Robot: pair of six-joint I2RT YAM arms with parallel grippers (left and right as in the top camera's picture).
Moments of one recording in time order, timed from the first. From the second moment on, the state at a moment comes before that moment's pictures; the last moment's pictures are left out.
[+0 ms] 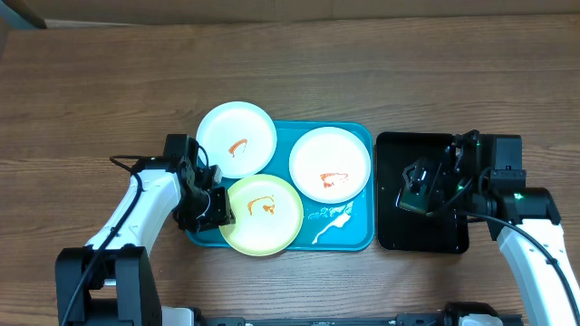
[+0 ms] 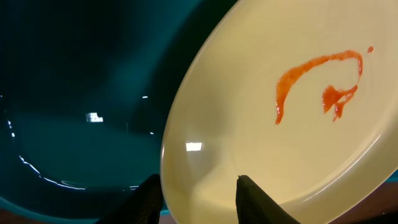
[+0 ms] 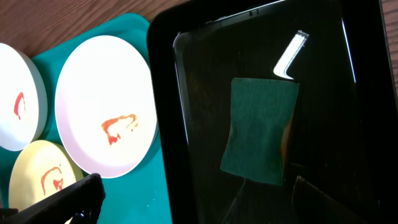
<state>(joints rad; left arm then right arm) -0.01 1.58 0.88 -0.95 0.30 -0.16 -0.03 1.15 0.83 -0.77 -0.30 0.33</state>
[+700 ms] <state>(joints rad) -0.01 1.58 0.82 -0.88 0.28 -0.20 -0.03 1.15 0.83 -0.77 -0.30 0.33</state>
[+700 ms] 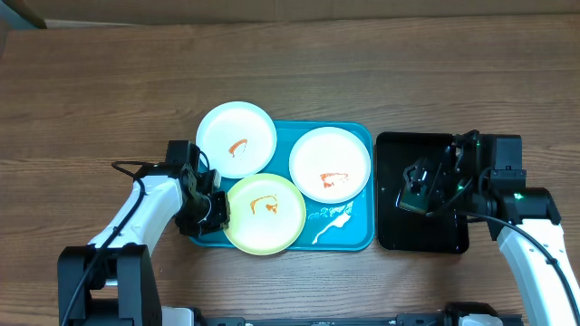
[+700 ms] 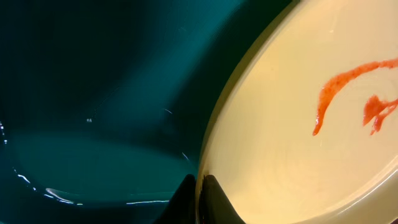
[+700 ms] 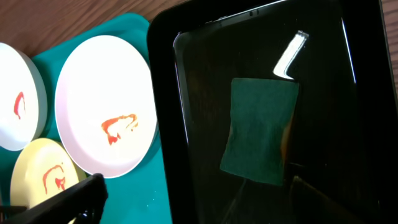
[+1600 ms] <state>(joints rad) -0.01 1.58 0.82 -0.87 0.28 -0.20 0.11 1.50 0.83 -0.69 -0.07 0.47</state>
